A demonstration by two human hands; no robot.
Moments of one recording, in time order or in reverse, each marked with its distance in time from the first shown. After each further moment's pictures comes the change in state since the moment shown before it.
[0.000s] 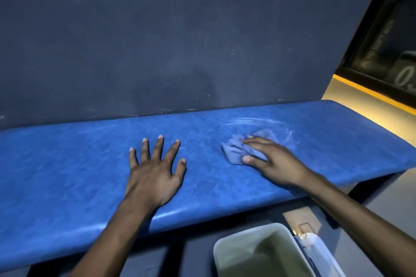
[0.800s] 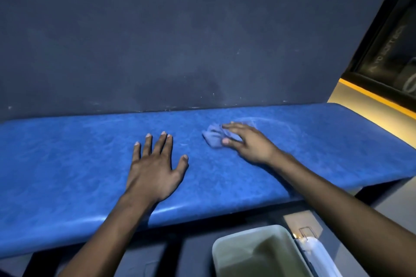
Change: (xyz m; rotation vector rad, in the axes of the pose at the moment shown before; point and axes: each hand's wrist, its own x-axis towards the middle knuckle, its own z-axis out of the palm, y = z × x) left_hand 0.002 -0.001 0.001 -0.023 0.069 -0.033; right_hand 0.070 -0.016 0.022 0.016 -0.051 -0.097
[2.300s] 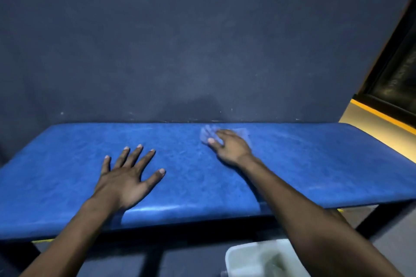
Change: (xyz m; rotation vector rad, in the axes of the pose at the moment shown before) left_hand -0.041 -0.113 -0.045 0.041 -0.144 -0.112; right_hand 0.052 -0.071 0.053 -0.103 0.032 0.195
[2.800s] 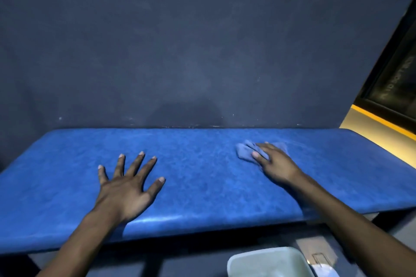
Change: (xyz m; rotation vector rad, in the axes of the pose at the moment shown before) left_hand 0.003 -0.002 0.006 0.012 0.018 -0.013; right_hand -0.050 0.081 -0.052 0.097 0.033 0.036
